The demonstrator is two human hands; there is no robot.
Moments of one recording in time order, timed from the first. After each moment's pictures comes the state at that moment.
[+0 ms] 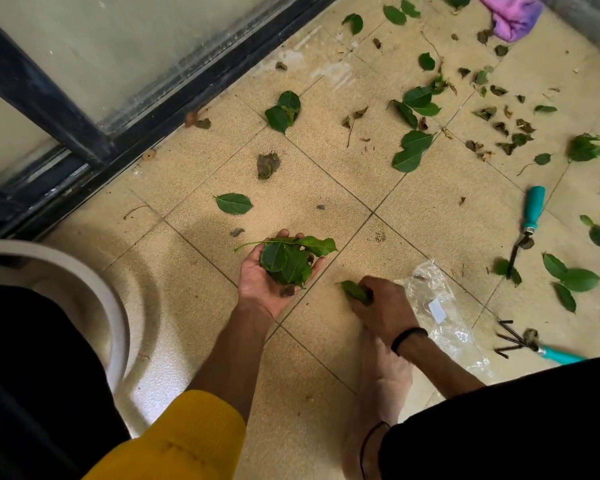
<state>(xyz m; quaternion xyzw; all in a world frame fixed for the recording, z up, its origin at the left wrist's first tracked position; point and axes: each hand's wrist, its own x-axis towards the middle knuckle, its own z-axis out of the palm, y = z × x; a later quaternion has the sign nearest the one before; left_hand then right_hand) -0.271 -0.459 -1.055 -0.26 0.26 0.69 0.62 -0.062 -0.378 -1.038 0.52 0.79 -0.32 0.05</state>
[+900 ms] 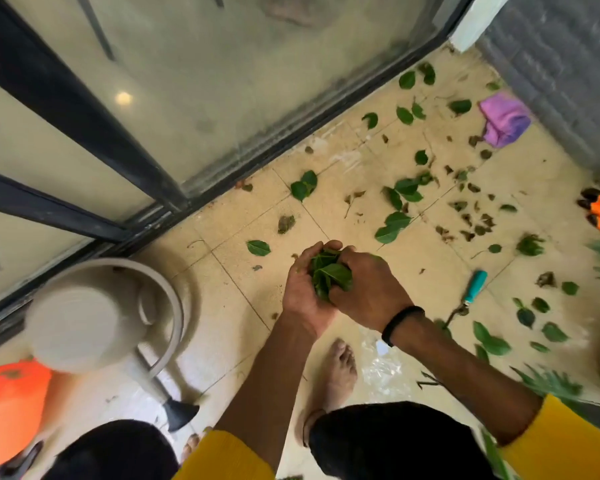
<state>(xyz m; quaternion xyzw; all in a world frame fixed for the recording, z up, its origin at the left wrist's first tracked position) -0.248 -0.375 -0.750 -0.28 0.28 0.71 0.58 -0.184 -0.303 -0.680 0.39 0.85 -0.35 0.13</state>
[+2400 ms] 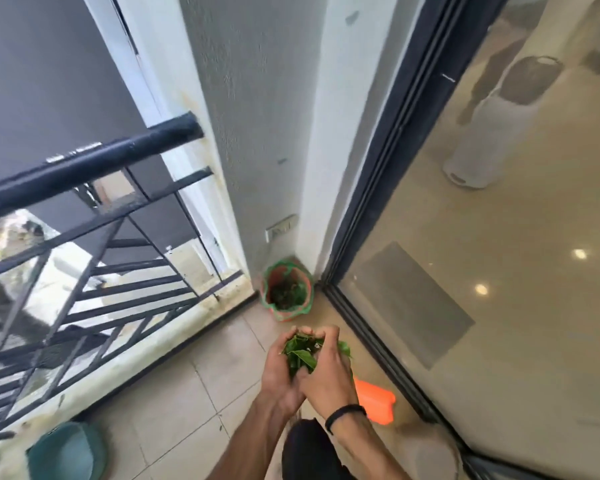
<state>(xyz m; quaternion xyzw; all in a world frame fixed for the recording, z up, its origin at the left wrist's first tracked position) -0.297 -1.266 -0.236 -0.41 0.06 0.90 -0.15 -0.341 -1.198 -0.183 -0.18 0.87 -0.31 0.33</state>
